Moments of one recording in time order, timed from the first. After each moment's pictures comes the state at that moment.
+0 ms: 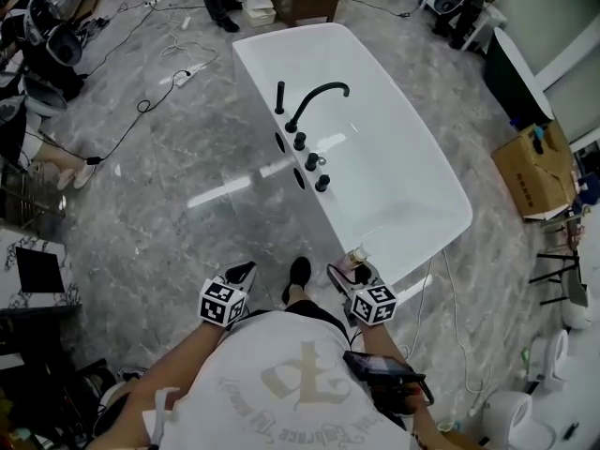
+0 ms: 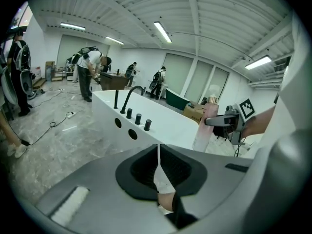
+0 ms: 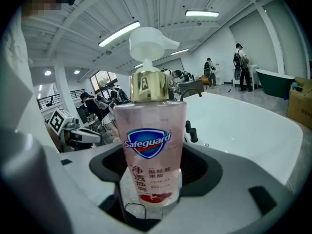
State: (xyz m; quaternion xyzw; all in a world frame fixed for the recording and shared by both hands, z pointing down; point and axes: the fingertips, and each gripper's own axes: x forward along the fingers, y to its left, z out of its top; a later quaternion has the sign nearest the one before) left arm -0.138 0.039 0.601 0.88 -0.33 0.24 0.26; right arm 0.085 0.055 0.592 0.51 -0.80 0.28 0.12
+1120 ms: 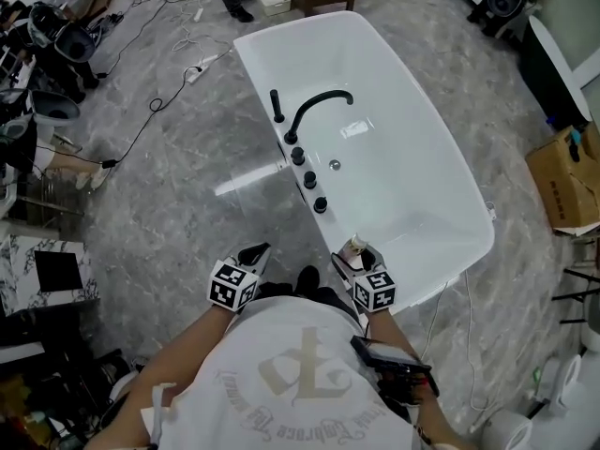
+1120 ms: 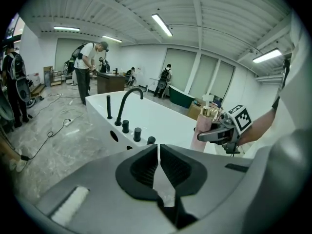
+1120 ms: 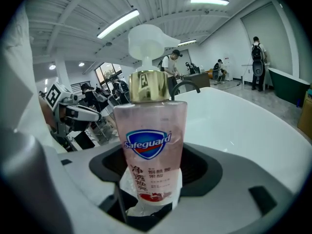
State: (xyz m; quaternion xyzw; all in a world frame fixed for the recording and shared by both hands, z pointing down) left arm -0.009 -0.109 0.595 0.87 -0.34 0.27 0.25; right arm 0.182 -0.091 0.648 0.46 -0.82 0.29 0.17
